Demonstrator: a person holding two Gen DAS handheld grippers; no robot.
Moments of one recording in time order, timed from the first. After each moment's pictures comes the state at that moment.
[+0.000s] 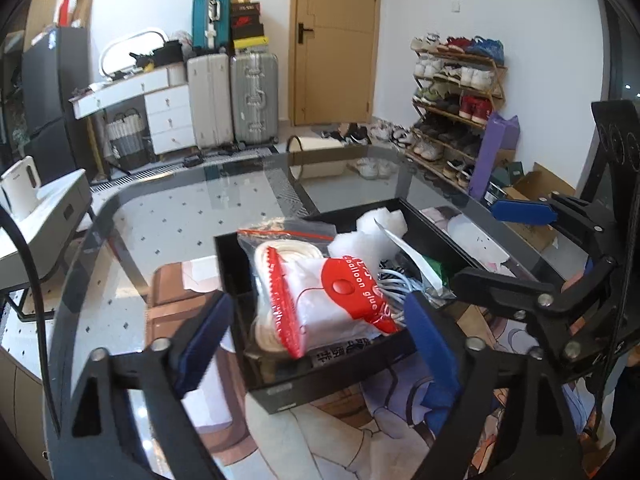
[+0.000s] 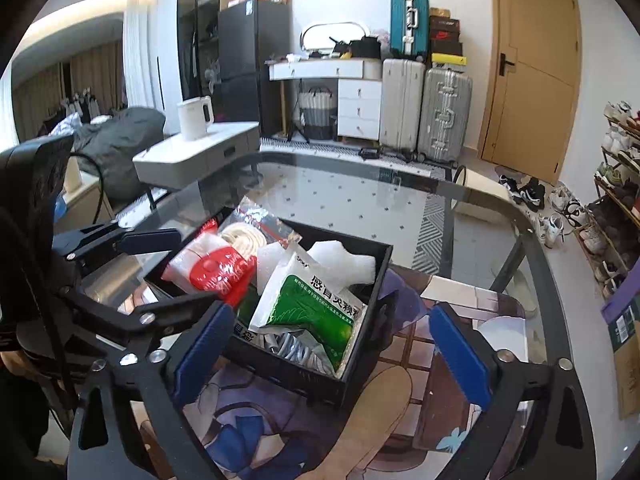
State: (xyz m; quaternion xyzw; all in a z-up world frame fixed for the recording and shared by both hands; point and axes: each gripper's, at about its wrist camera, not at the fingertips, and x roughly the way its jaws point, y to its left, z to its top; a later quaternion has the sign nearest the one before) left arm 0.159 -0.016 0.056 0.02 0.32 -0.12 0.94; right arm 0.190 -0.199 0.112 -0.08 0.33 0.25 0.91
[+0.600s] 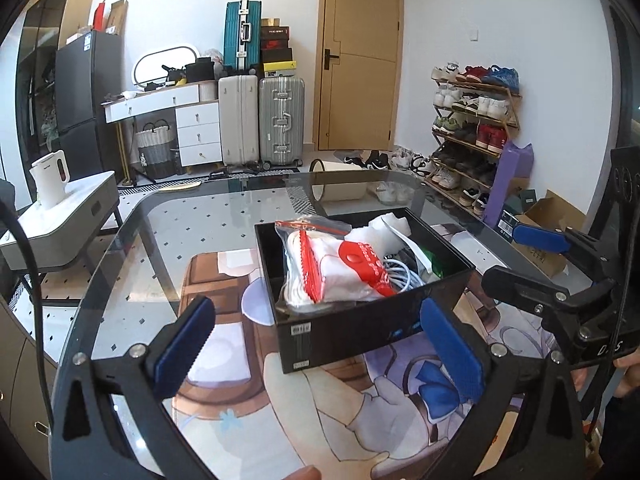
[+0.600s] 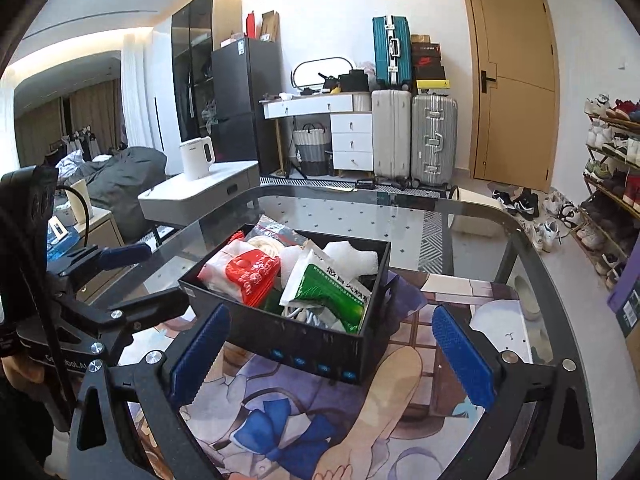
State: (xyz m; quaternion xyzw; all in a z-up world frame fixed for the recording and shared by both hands) left arm 0.104 0.009 0.055 -0.01 0.28 -0.08 0.96; right arm 0.134 -0.215 0.111 -0.04 0.27 0.24 0.93
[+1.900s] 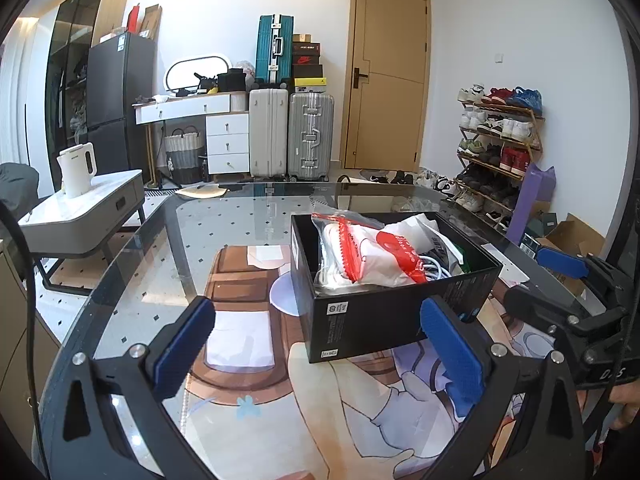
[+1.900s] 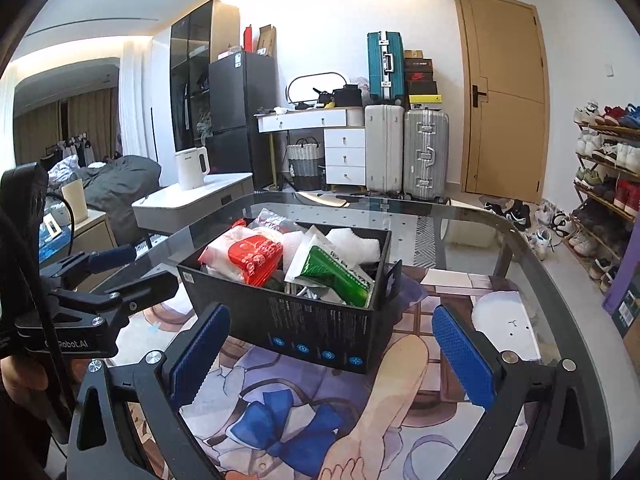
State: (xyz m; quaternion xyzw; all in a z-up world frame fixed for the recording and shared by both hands) left arm 0.095 0.021 0.036 -0.03 0.24 -0.03 0.97; right arm 0.120 -0.204 0.086 -0.05 0.25 0.23 0.94
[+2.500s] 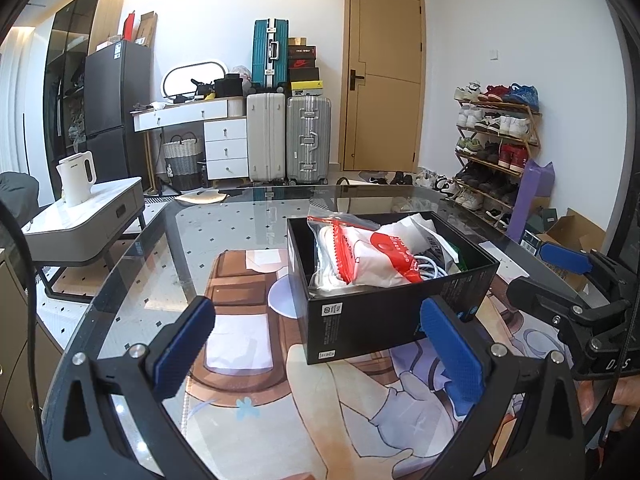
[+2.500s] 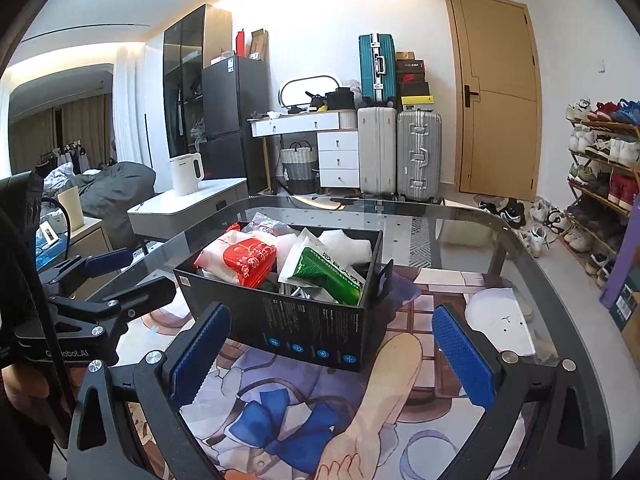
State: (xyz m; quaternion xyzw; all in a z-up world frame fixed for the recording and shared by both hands) left arm 0.092 0.016 0.037 -0.02 0.23 -0.03 0.97; right arm 0.116 -0.215 0.089 -0.03 0.24 0.22 0.95
